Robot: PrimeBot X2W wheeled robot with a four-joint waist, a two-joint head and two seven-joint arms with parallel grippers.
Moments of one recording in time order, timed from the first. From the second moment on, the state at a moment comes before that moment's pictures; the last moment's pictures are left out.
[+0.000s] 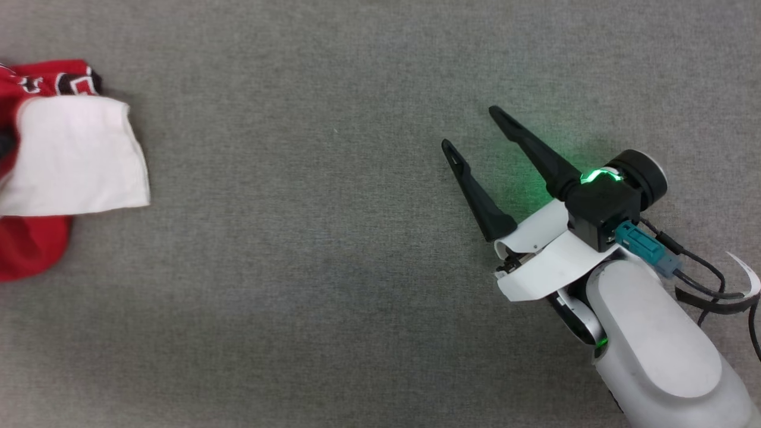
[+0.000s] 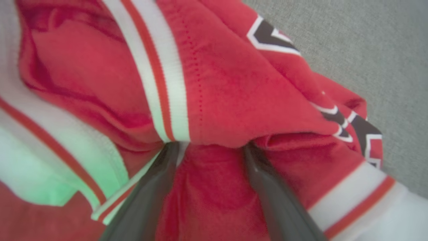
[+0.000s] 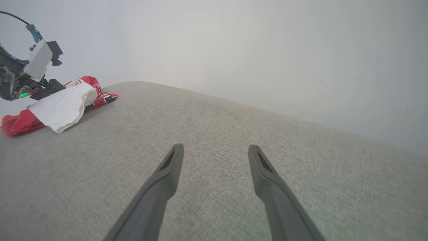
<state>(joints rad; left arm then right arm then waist) -1.10 0.68 -0.39 1.09 -1.09 -0.13 0.57 -0.63 -0.19 0.51 0.23 0.26 0.13 -0.25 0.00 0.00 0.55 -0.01</state>
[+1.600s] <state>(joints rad) -1.20 0.21 -0.82 0.78 -1.15 -0.13 0.54 -0.33 -0.06 0.20 0.18 0.33 0.13 -0.26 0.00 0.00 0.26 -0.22</state>
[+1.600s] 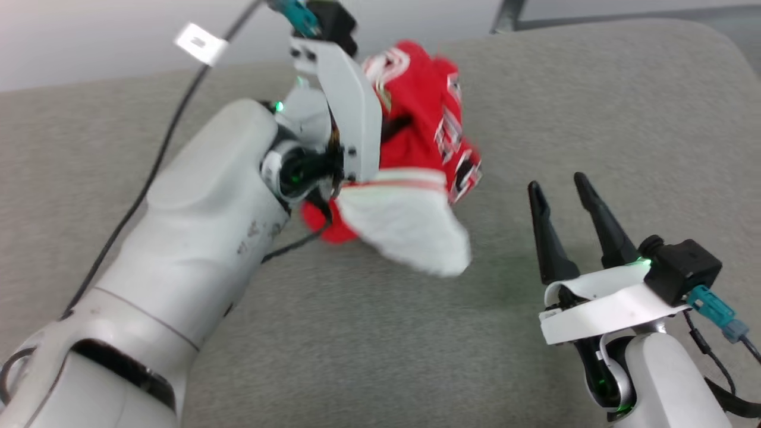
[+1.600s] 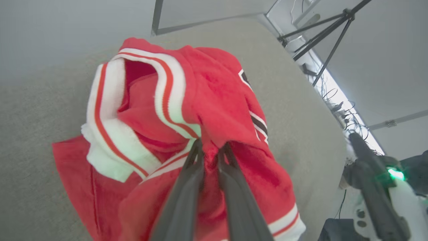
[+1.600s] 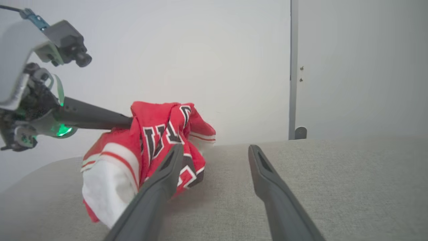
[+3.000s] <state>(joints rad) -0.83 0.47 -0.93 0.65 -1.29 -0.13 0.12 -0.20 -0.18 0.17 0.28 0.28 0.13 -0.26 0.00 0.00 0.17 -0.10</state>
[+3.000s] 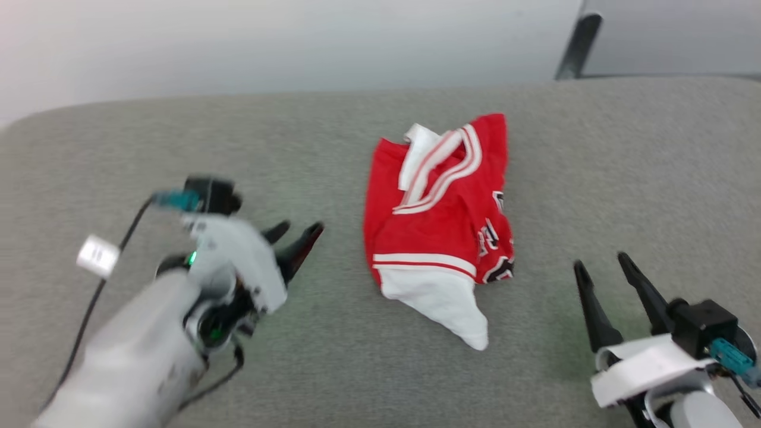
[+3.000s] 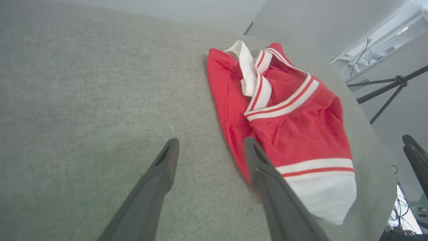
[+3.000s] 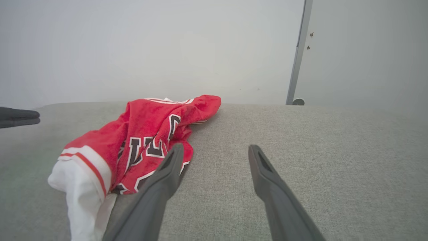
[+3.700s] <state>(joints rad) -0.27 0.61 -0.56 0.47 -1.04 -0.01 -0.26 -0.04 -0.31 -0.01 0.24 0.33 0.13 -0.21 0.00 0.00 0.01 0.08</state>
